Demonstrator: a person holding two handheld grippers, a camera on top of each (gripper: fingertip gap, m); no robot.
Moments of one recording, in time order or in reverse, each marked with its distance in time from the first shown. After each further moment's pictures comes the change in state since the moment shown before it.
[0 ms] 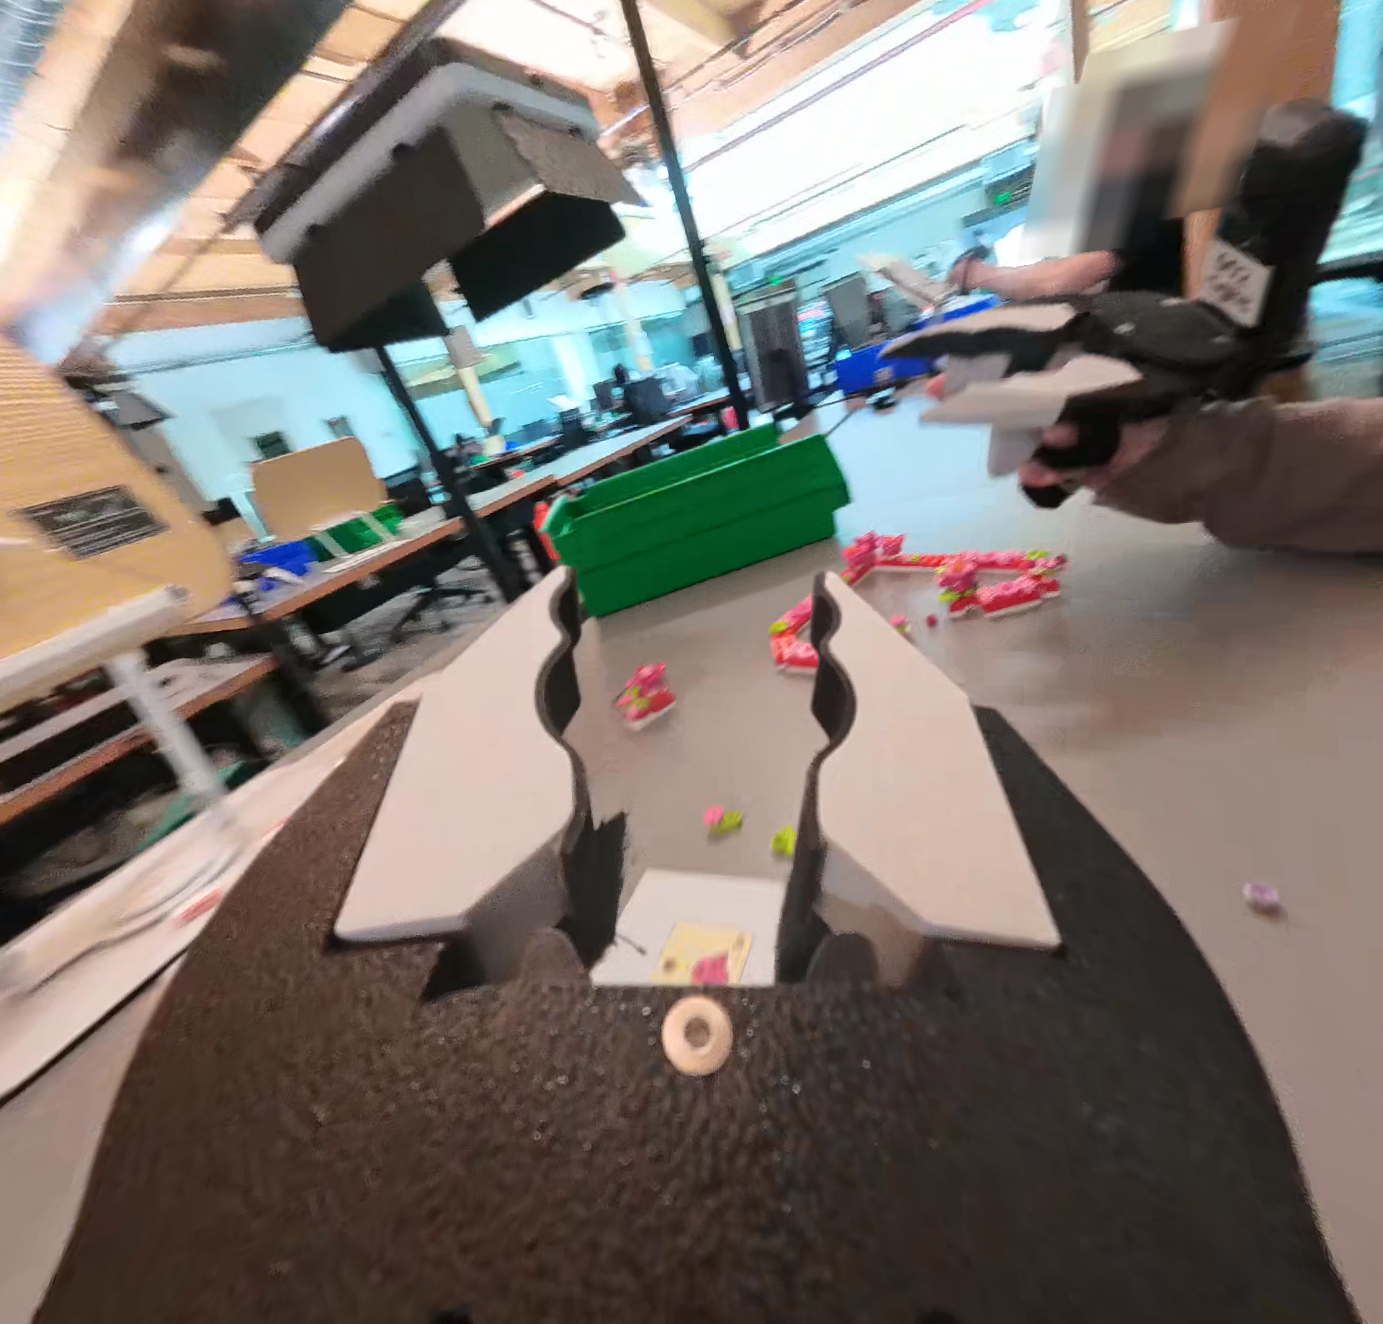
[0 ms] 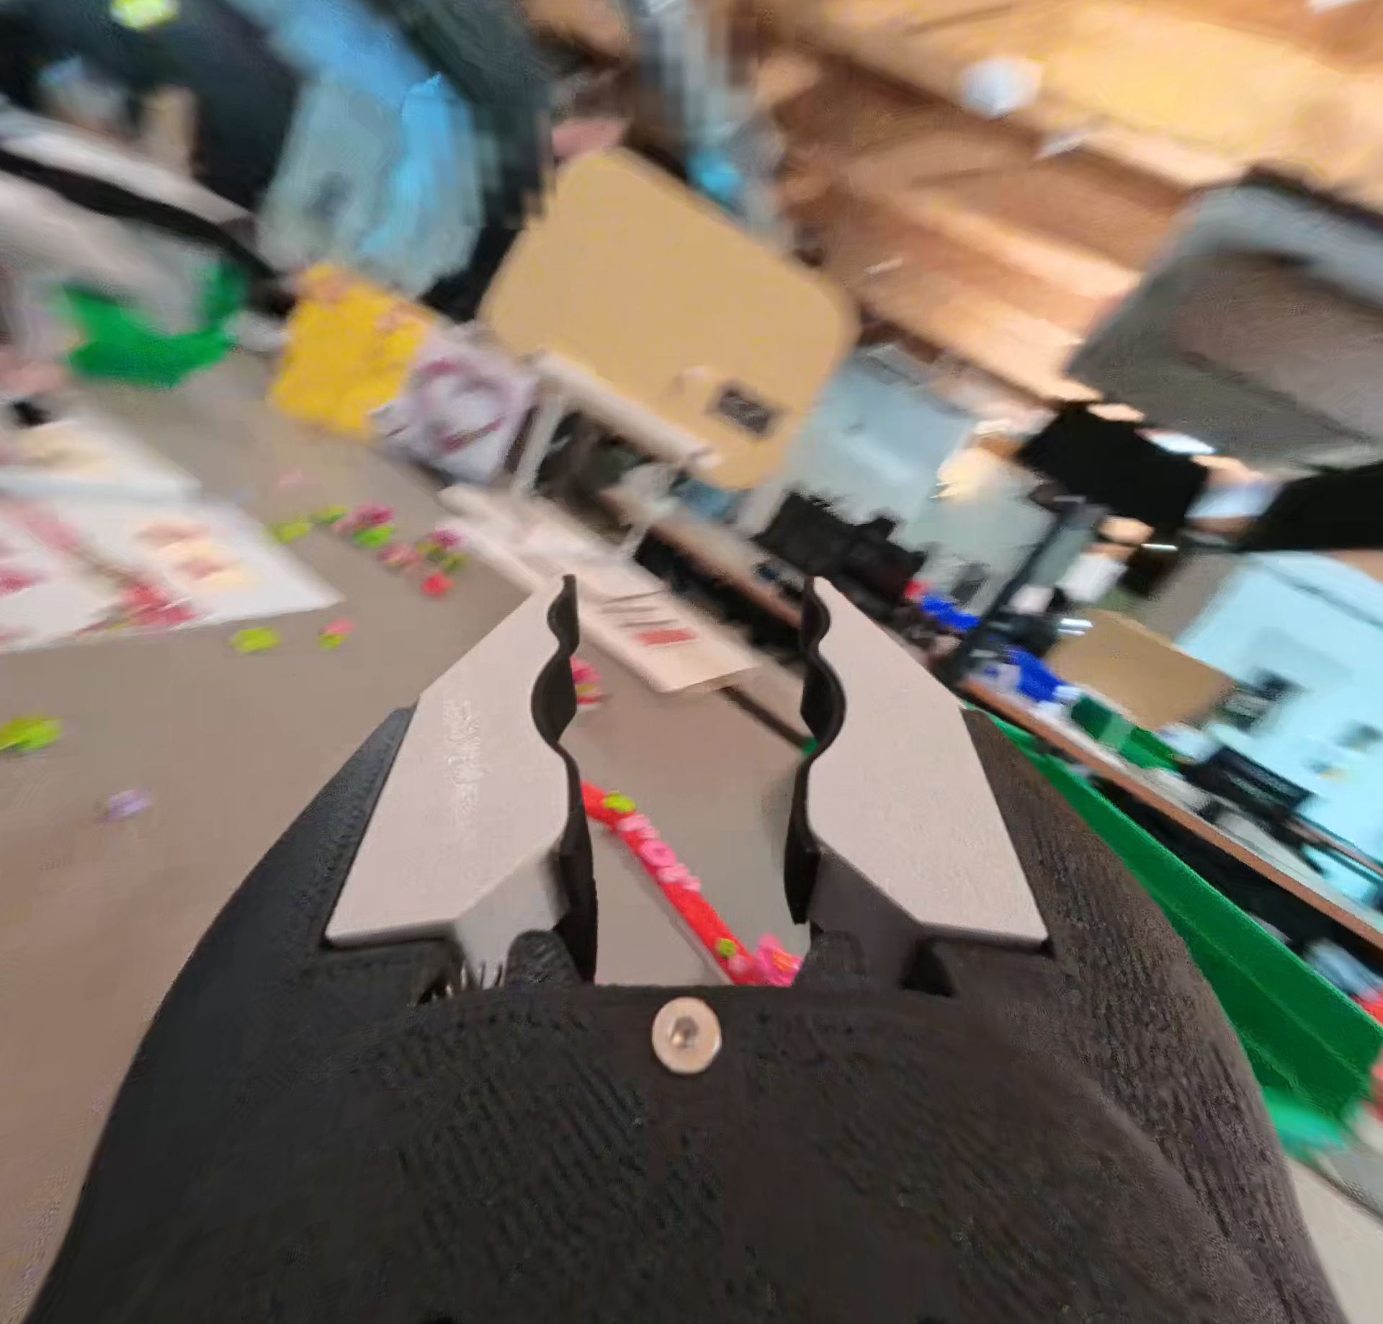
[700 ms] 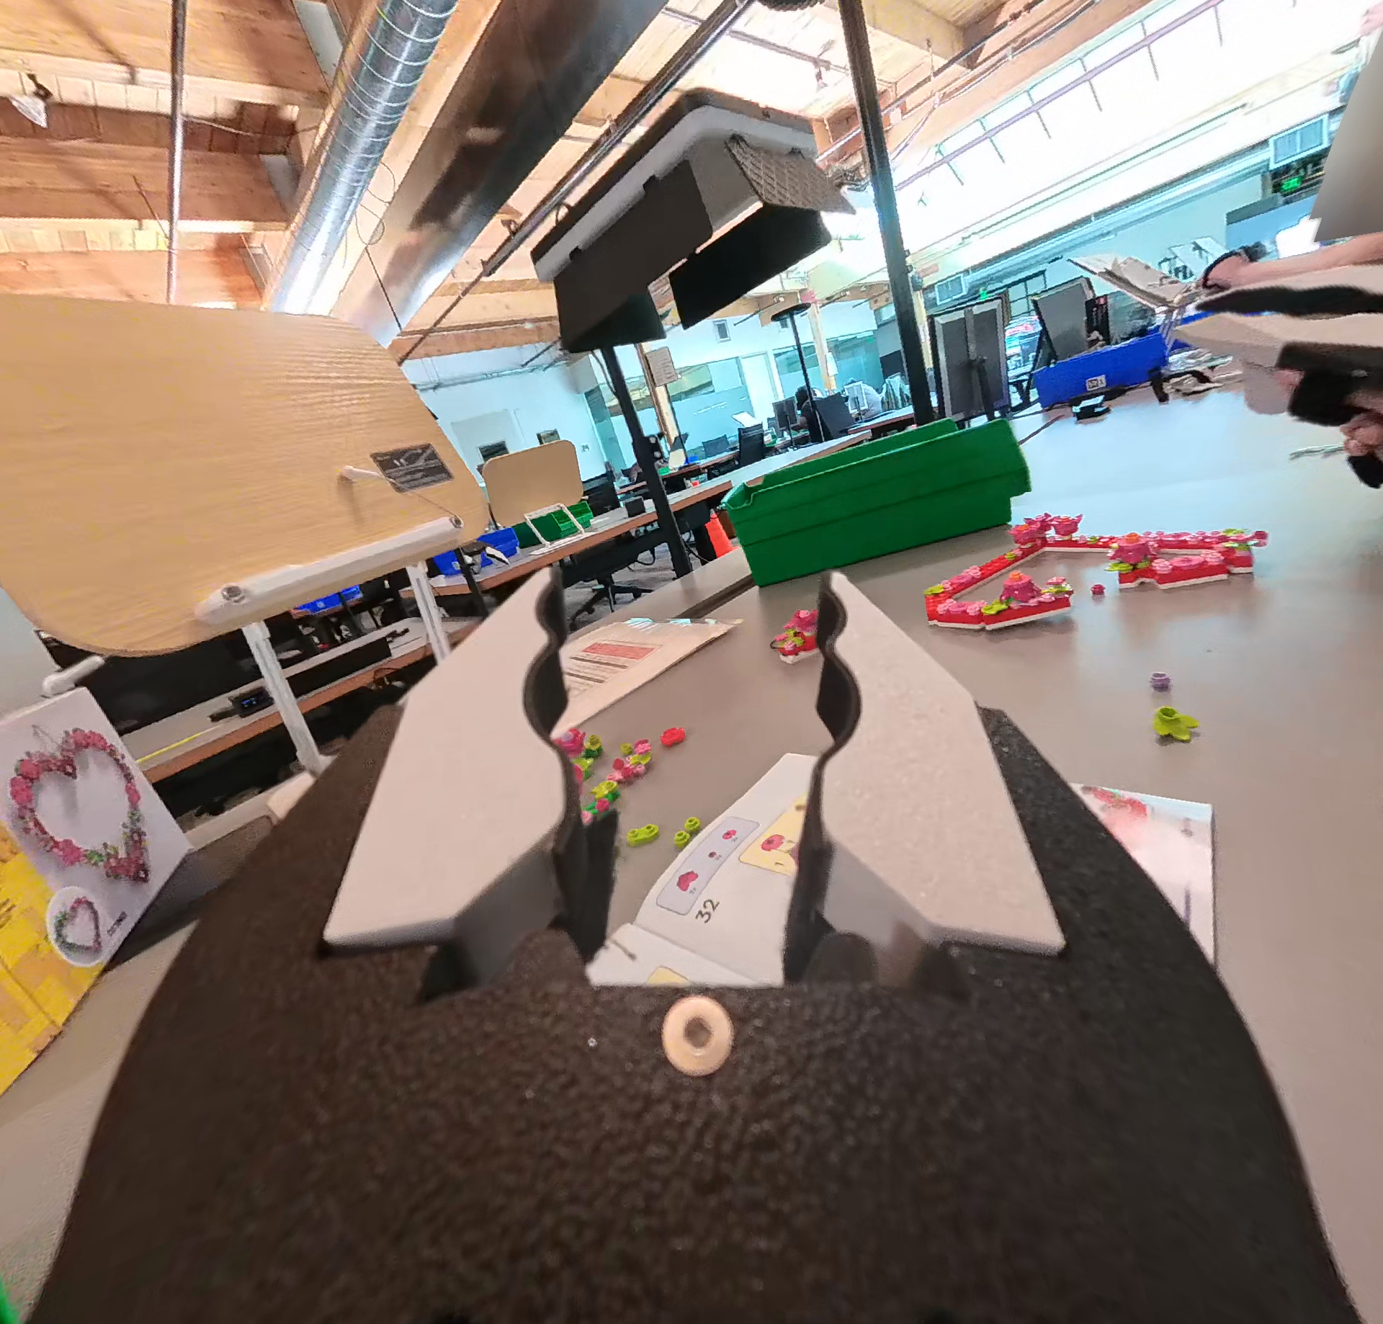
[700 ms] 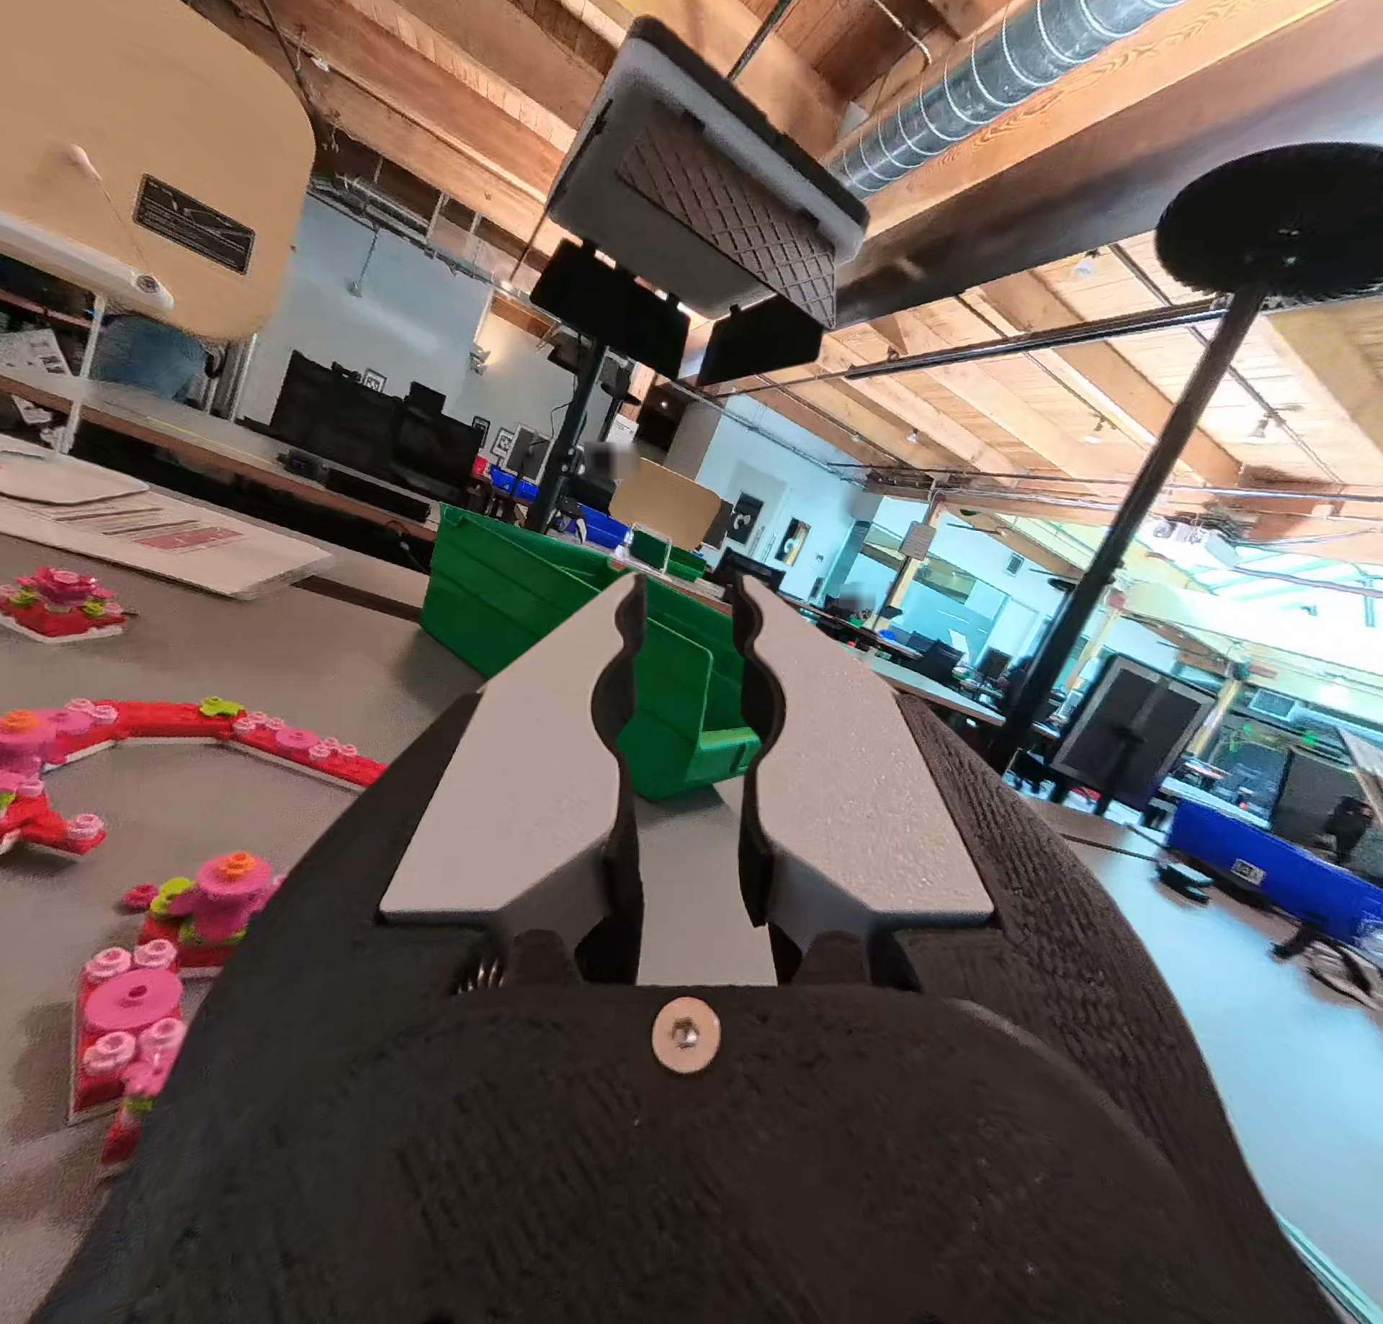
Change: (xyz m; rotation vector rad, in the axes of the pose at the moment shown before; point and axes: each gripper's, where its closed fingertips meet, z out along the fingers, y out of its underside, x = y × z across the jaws) left arm -0.038 0.012 -0.075 0.031 -0.278 0.050; right arm 0.080 0.028 -0.091 -0.173 0.742 -0.124
